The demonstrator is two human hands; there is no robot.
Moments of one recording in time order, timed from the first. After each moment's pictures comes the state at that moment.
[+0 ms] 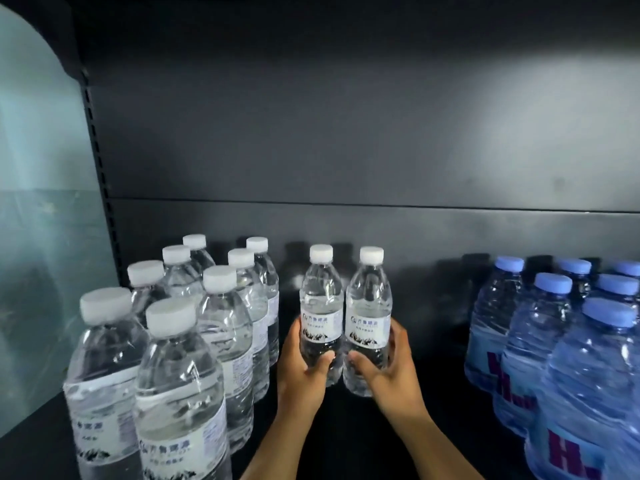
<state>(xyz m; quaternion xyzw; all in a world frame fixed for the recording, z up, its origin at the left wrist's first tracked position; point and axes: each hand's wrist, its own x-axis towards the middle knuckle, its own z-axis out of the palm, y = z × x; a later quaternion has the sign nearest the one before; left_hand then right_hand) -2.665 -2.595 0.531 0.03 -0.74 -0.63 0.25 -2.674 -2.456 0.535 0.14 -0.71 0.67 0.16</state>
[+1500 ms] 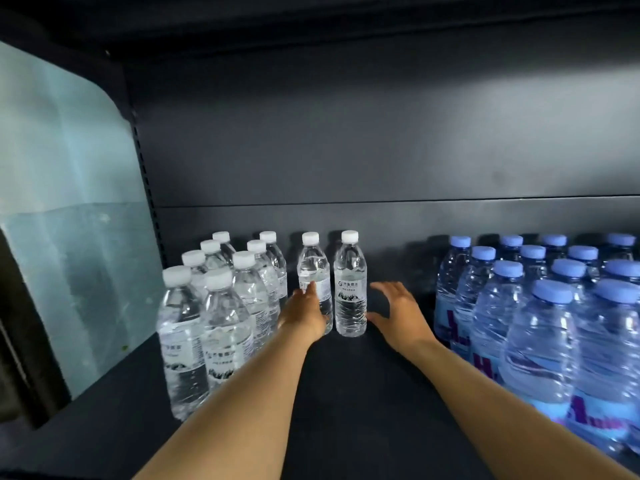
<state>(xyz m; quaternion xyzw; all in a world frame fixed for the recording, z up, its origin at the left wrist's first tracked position) -2.603 -2.583 0.630 0.09 -0.98 -0.19 0.08 -2.614 -2.411 0.611 0.17 -0.90 0.36 0.18</state>
